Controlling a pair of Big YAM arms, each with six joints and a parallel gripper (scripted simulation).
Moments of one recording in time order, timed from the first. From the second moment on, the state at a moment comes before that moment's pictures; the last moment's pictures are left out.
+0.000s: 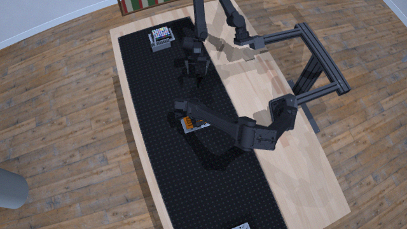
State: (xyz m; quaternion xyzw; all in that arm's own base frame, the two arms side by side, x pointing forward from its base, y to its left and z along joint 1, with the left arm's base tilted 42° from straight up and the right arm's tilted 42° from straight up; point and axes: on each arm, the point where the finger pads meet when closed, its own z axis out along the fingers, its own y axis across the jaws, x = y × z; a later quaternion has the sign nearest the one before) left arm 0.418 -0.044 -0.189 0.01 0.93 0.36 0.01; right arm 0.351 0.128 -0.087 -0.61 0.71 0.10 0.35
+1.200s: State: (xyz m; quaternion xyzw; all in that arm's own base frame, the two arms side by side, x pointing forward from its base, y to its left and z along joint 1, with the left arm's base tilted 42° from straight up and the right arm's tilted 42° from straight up) left arm 0.413 -0.115 -0.096 0.03 0.93 0.36 0.02; right arm 0.351 0.128 -0.087 -0.61 0.71 0.10 0.35
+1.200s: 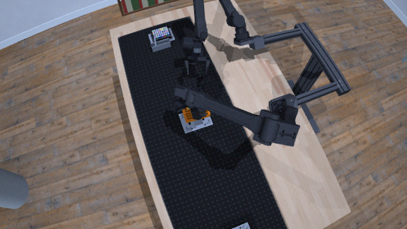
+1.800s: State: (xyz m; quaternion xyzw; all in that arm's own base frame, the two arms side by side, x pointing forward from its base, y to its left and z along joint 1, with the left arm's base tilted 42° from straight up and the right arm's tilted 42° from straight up) left arm 0.423 0.038 0.035 0.00 0.93 0.37 0.01; right arm 0.403 0.205 -0.120 -0.61 0.72 0.10 0.32
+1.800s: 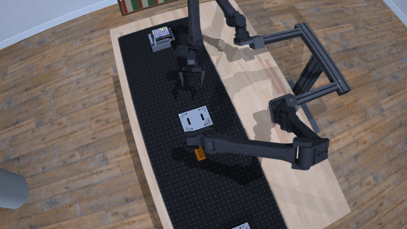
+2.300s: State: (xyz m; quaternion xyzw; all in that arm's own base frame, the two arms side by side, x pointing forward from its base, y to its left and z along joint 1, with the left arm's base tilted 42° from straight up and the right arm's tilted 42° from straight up) left arm 0.424 0.171 0.156 0.00 0.93 0.37 0.01; right arm 0.423 0.364 -0.196 -0.62 0.73 0.09 0.29
